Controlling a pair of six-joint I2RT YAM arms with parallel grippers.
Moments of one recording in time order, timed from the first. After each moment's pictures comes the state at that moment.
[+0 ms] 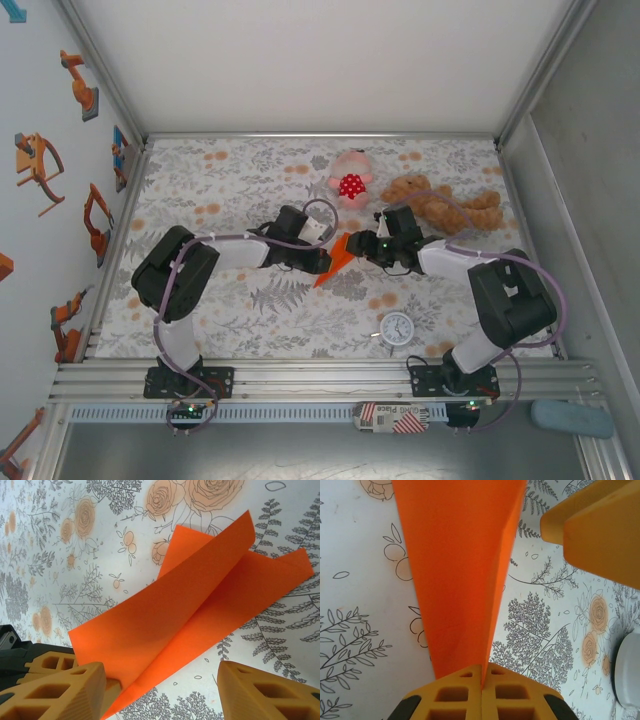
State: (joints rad) left arm -0.72 1.86 0.99 -0.09 0.53 -0.28; right arm 0.45 1.59 0.75 -0.02 -0.42 0.71
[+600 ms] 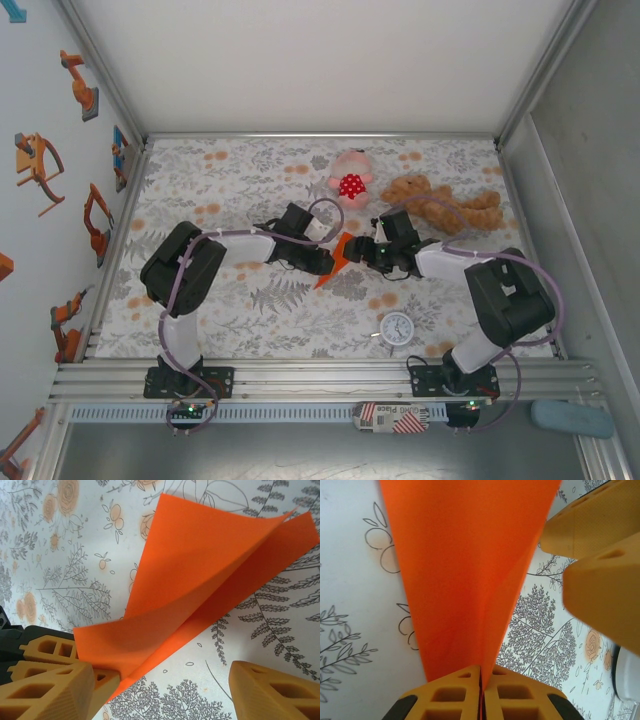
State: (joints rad) left arm -0.74 1.92 1.07 -0.19 0.55 -0.26; right arm 0.47 1.60 0.73 -0.03 -0.41 0.69
